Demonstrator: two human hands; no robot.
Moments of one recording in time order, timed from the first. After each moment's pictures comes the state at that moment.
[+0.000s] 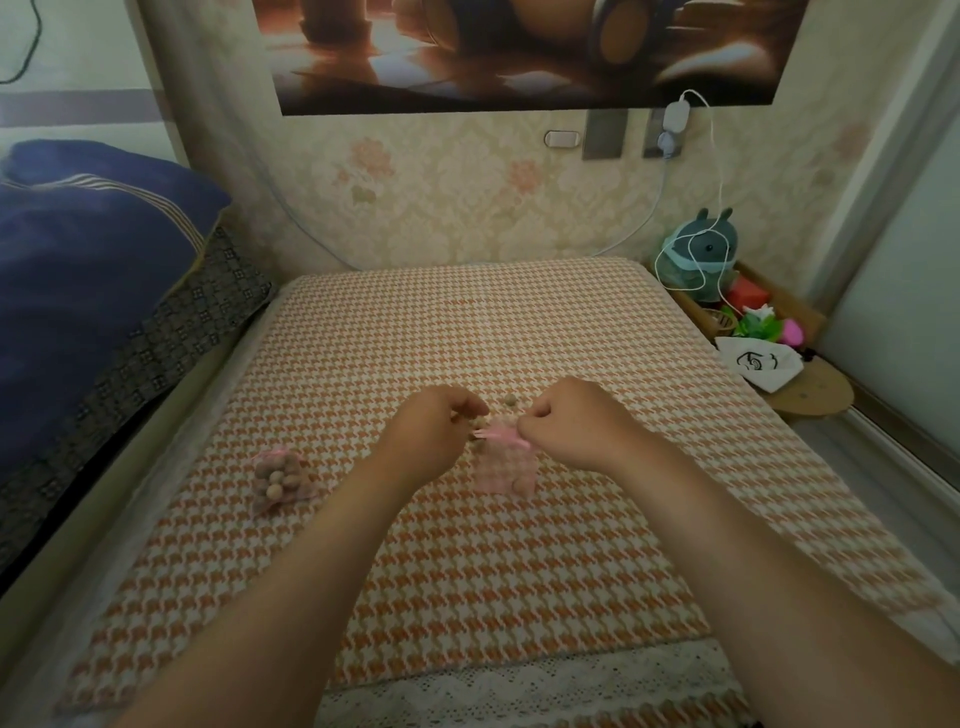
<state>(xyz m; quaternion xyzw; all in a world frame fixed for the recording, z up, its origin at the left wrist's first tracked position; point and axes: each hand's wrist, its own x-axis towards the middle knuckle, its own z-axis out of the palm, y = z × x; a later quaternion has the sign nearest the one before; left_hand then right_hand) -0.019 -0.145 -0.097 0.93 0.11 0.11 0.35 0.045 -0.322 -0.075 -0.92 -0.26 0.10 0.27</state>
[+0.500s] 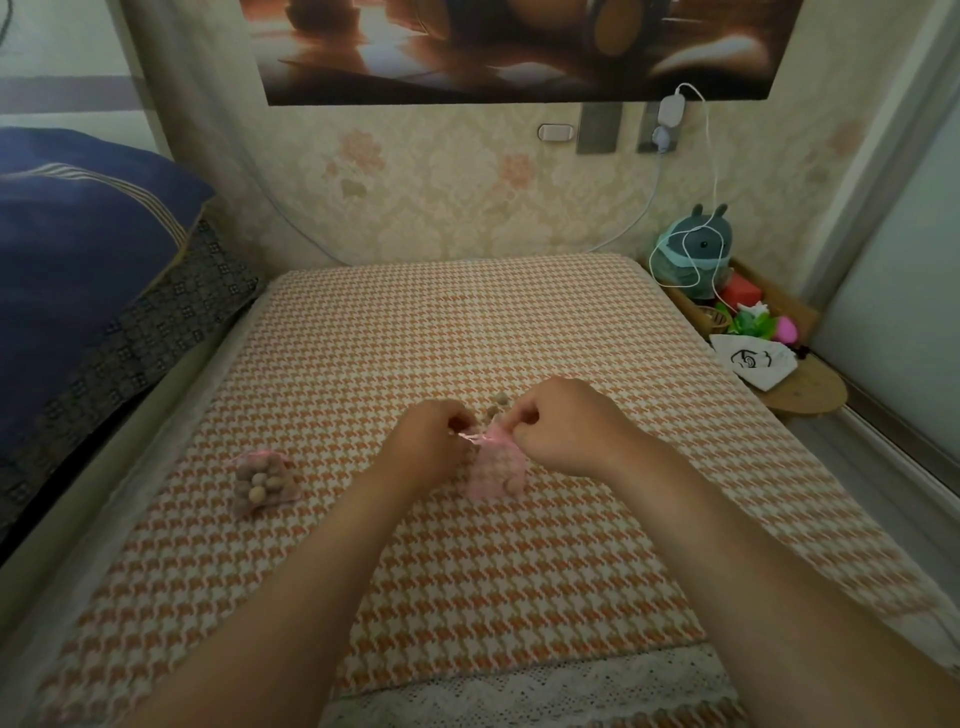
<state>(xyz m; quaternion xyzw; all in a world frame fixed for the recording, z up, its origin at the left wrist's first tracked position) 0.000 -0.143 -0.130 0.94 0.11 0.10 0.32 0.039 -0.322 -0.068 -0.92 -0.30 0.10 0.26</state>
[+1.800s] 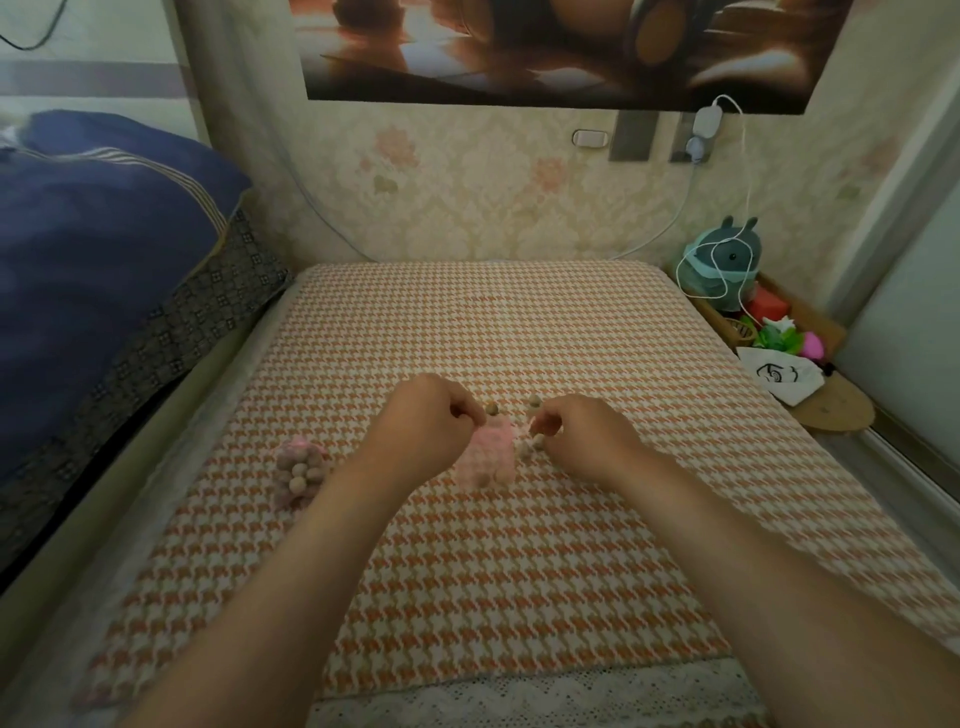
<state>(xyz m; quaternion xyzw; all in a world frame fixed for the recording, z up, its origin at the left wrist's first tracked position) -0.047 -0.123 -0.070 0.93 0.15 0.10 0.32 0.068 -0.298 -0.118 -0.94 -0.28 0.05 0.21</state>
